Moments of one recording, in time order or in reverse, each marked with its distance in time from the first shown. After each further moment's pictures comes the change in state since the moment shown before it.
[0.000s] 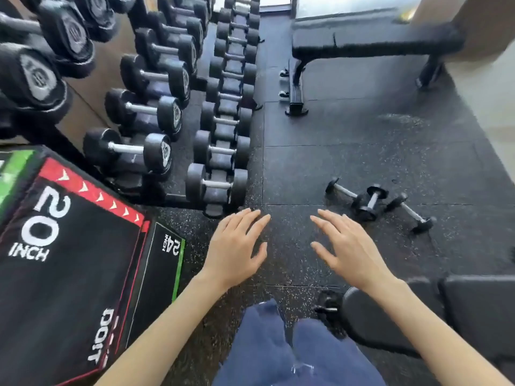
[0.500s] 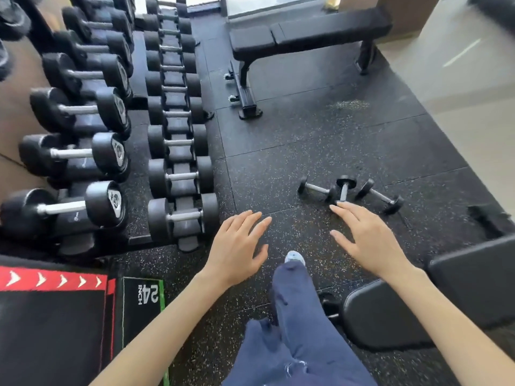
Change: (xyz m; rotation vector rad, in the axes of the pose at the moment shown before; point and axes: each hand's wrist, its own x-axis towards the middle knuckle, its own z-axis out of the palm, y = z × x) left_hand 0.140 -0.043 0.030 -0.023 -0.154 0.271; right_hand 0.065 0.075 -0.011 -0.076 0.084 0.275
